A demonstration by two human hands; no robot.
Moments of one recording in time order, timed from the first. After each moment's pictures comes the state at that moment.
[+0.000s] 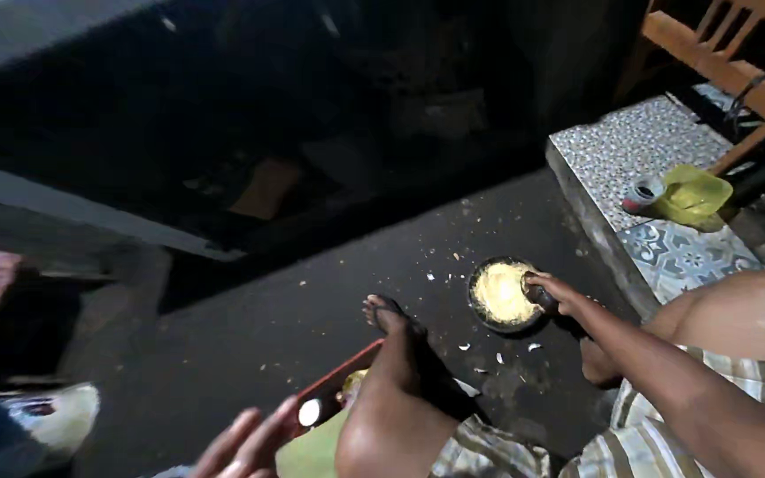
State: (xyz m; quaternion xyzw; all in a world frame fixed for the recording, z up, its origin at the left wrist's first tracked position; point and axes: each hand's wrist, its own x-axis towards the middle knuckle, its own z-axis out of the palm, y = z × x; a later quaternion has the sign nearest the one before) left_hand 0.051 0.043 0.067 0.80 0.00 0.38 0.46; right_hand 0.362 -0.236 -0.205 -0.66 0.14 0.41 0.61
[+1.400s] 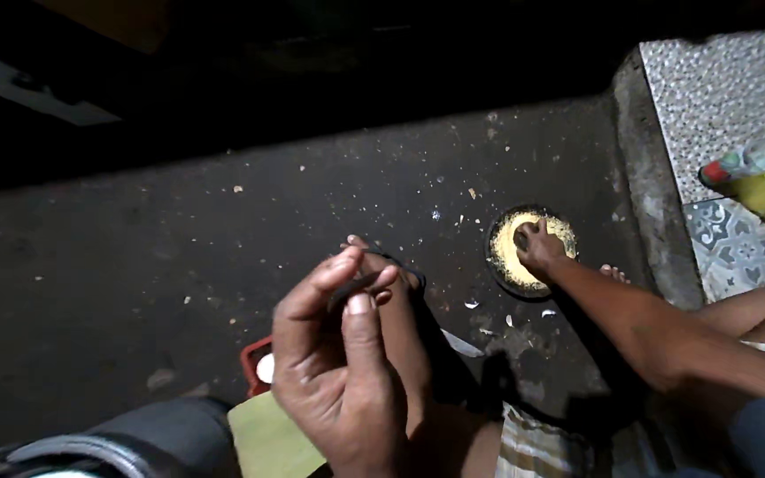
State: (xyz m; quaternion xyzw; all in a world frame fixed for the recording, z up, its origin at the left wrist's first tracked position) left_hand 0.158 0.102 -0.023 0.66 0.18 0.39 0.62; right_hand 0.371 -0.118 -0.284 -0.94 -0.12 0.30 0.05
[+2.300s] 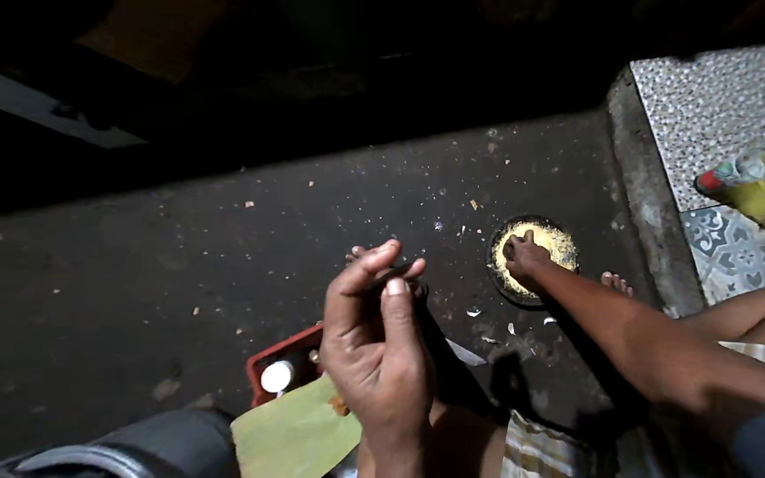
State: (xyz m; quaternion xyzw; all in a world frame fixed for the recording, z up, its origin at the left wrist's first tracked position) left_hand 0.177 0.093 -0.022 0.65 0.14 0.39 0.63; right_hand 0.371 -0.076 -0.275 -0.92 -0.11 0.36 0.04
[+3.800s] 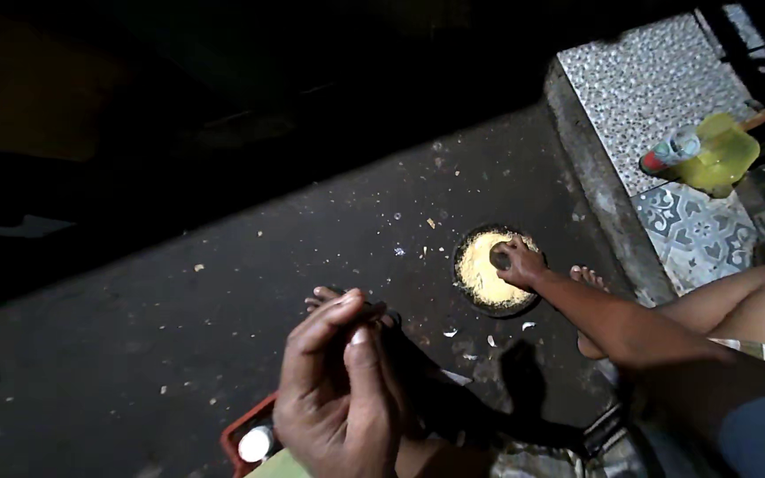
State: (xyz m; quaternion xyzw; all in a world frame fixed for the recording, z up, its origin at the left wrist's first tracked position) left_hand 0.214 0.068 -0.029 0.76 0.08 0.31 0.57; right_hand 0.395 -0.164 -0.288 -0.92 -0.12 0.33 0.16
